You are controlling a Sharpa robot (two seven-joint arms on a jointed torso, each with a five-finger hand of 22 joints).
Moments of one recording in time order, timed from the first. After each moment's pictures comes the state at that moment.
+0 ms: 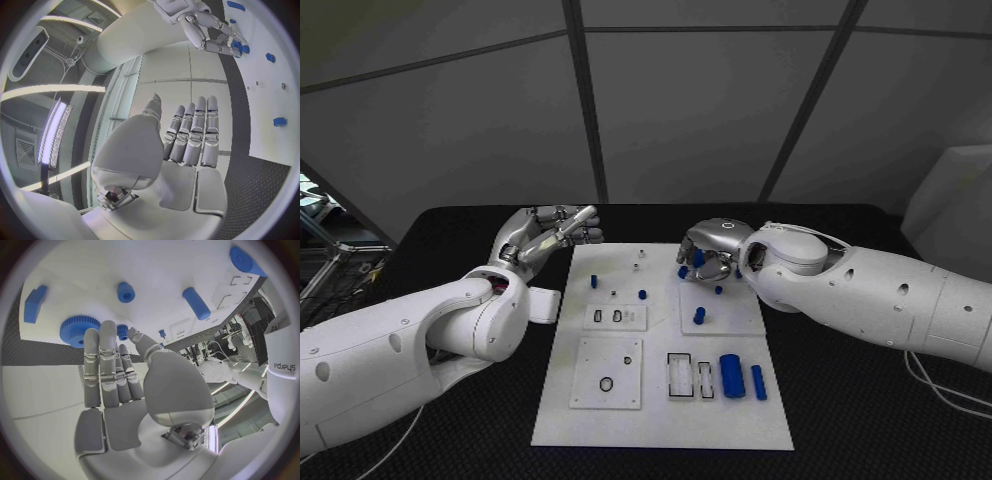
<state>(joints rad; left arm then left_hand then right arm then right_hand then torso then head) 1.13 -0.89 0.06 1.60 -0.10 -0.45 0.50 1.40 -0.01 -0.03 0.15 0.05 0.94 0.22 0.11 0.07 1.02 0.17 0.13 0.07 1.08 0.13 0.15 0.14 0.21 0.89 0.24 0.34 0.16 1.25 -0.66 -0.01 1.33 -1.69 -0.17 -0.07 1.27 -0.06 0.31 -0.17 0.18 1.03 0.16 0.07 0.07 1.13 0.10 0.07 0.07 1.47 0.01 0.55 0.44 0.18 1.03 0.11 1.00 0.56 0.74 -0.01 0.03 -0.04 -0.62</state>
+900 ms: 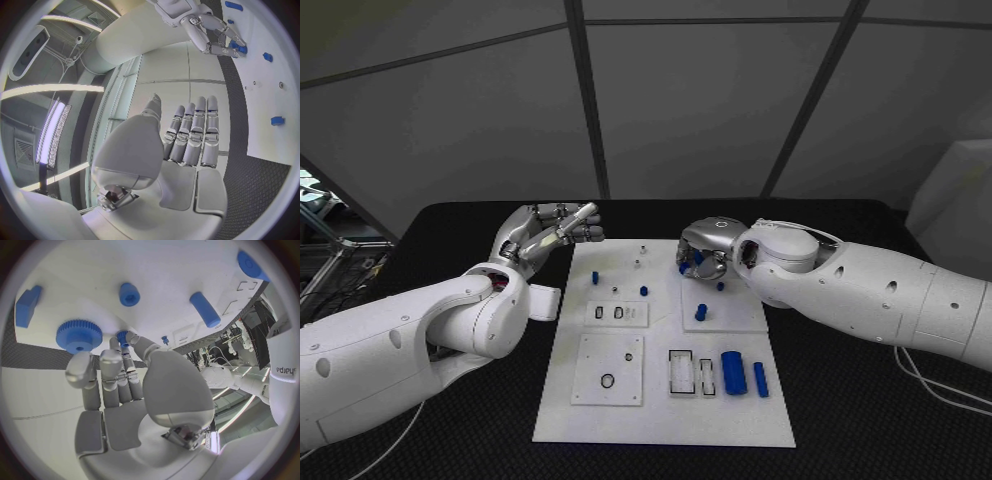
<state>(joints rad) 1.13 -0.89 0.06 1.60 -0.10 -0.44 0.50 1.40 0.00 -0.03 0.15 0.05 0.94 0.22 0.11 0.07 1.02 0.17 0.12 0.07 1.08 0.13 0.15 0.14 0.21 0.89 0.24 0.34 0.16 1.25 -0.62 -0.01 1.30 -1.73 -0.13 -0.08 1.32 -0.04 0.45 -0.12 0.13 1.10 0.15 0.08 0.07 1.22 0.08 0.08 0.08 1.47 -0.01 1.04 0.88 0.11 1.27 0.10 1.34 1.07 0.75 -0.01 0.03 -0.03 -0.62</state>
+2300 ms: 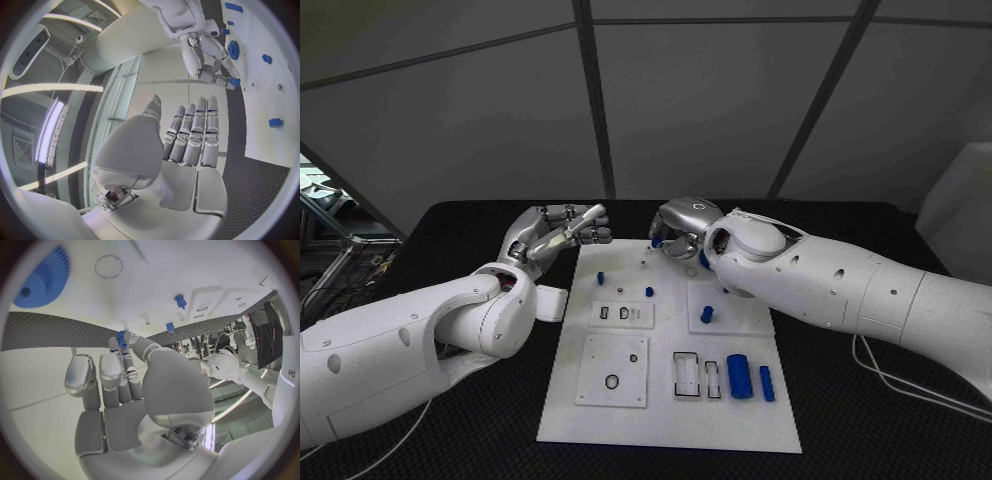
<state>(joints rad) 1.13 -0.89 0.06 1.61 -0.10 -0.43 0.49 1.39 0.00 -0.03 0.15 0.05 0.93 0.23 0.10 0.07 1.01 0.18 0.11 0.07 1.08 0.13 0.13 0.15 0.21 0.88 0.24 0.34 0.16 1.27 -0.43 -0.01 1.11 -1.69 -0.32 -0.07 1.33 -0.05 0.50 -0.13 0.11 1.11 0.15 0.08 0.08 1.23 0.07 0.07 0.08 1.47 -0.01 1.14 0.97 0.09 1.29 0.10 1.39 1.15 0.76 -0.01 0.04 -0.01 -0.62</state>
